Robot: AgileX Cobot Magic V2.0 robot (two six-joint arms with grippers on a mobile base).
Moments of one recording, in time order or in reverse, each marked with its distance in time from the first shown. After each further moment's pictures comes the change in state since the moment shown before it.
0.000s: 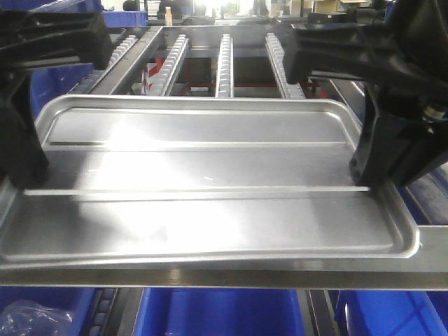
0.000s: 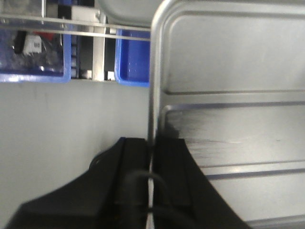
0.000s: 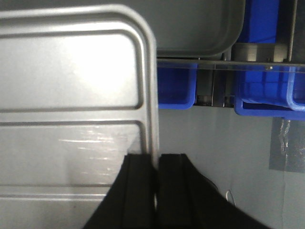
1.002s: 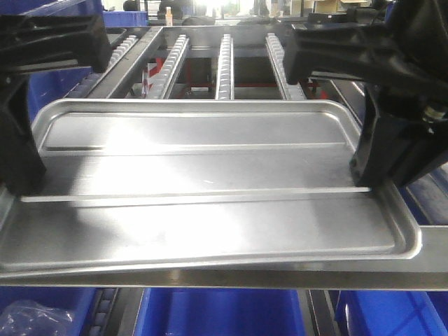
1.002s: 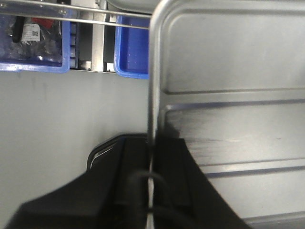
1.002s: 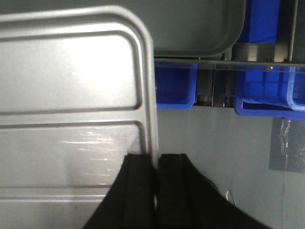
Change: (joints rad) left arm 0.000 0.000 0.000 -0.018 0.009 0.000; right arm 0.000 0.000 0.000 0.000 0.000 0.000
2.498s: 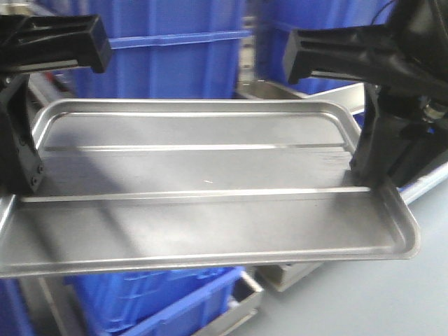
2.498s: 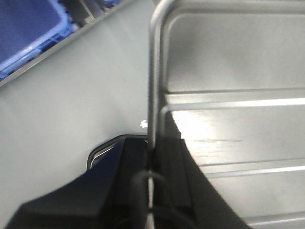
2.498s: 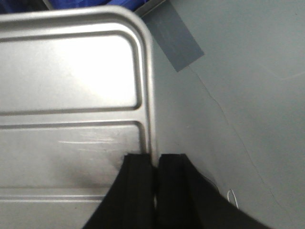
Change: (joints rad) left arm 0.000 0.000 0.000 0.000 0.001 0.000; right arm 0.000 0.000 0.000 0.000 0.000 0.000
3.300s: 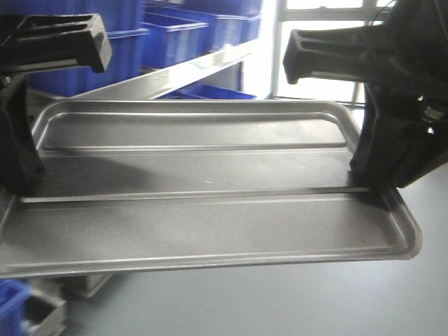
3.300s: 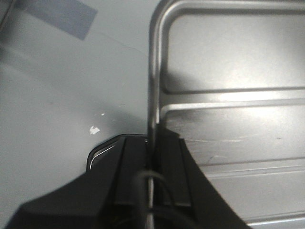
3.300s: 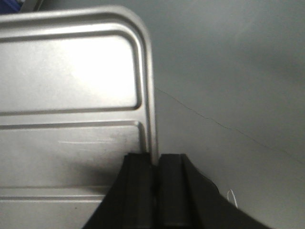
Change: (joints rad) left arm 0.000 0.000 0.000 -0.004 0.000 0.000; right arm 0.000 0.000 0.000 0.000 0.000 0.000
